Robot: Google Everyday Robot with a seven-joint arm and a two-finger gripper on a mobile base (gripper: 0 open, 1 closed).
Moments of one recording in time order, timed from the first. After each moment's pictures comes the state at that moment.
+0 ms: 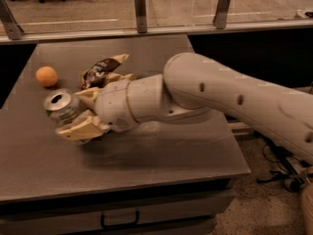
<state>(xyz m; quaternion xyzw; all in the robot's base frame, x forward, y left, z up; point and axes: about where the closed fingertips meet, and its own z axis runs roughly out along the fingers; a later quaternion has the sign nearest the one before) 0.441 0.176 0.898 -0.60 0.54 0.36 0.46</state>
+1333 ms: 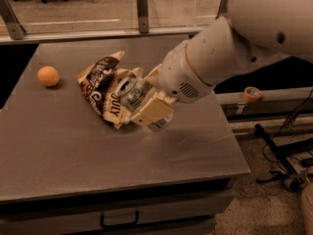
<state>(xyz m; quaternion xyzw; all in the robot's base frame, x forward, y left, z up) 0.451 0.020 0.930 -0.62 0.69 0.19 0.33</state>
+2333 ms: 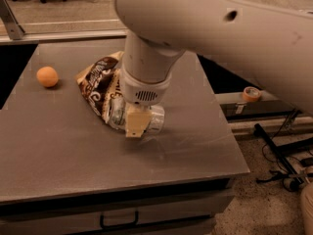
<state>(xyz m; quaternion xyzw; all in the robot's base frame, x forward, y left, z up) 0.455 0.046 0.887 -0.74 0.65 0.02 0.15</state>
